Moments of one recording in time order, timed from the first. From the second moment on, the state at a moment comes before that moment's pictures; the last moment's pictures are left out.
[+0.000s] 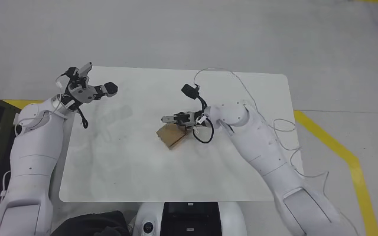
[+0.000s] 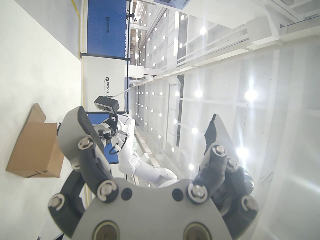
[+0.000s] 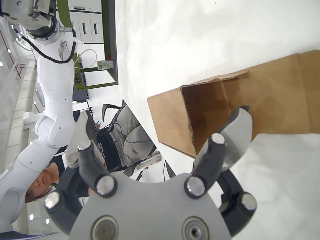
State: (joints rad) left arm 1.00 -0.91 -1.52 -1.01 -0.89 -0.08 -1.26; right arm -0.81 -1.51 0.94 -1.15 -0.19 0.02 1.06
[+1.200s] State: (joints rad) left arm 0.96 -0.92 -1.47 -1.05 -0.83 -0.04 -1.21; right arm -0.88 -1.36 1.01 -1.30 -0.12 -0.60 1.22
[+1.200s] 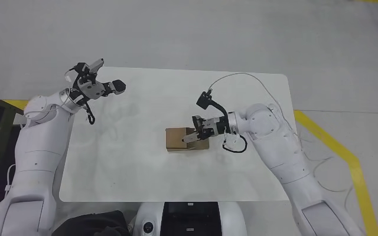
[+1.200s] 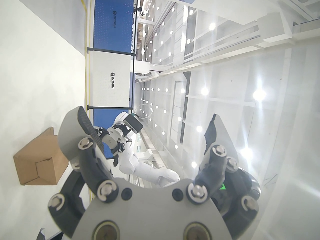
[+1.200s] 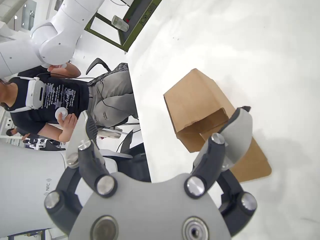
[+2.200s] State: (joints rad) left arm 0.88 -0.94 -1.38 -0.91 -0.83 0.11 -1.40; right arm -0.80 -1.31 0.92 -1.10 -0.70 -0.96 0.75
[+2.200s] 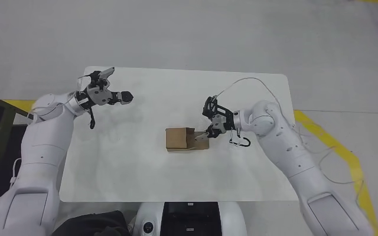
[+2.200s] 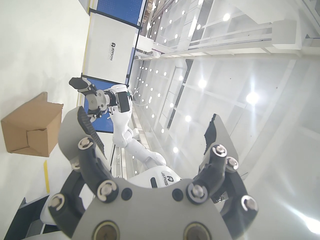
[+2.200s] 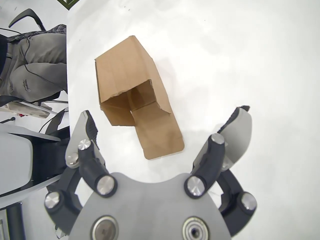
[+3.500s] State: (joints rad) left arm 0.78 -0.96 -1.27 -0.84 -0.77 0.26 -1.46; right arm -0.73 -1.34 0.83 -1.11 -0.91 -0.97 0.41
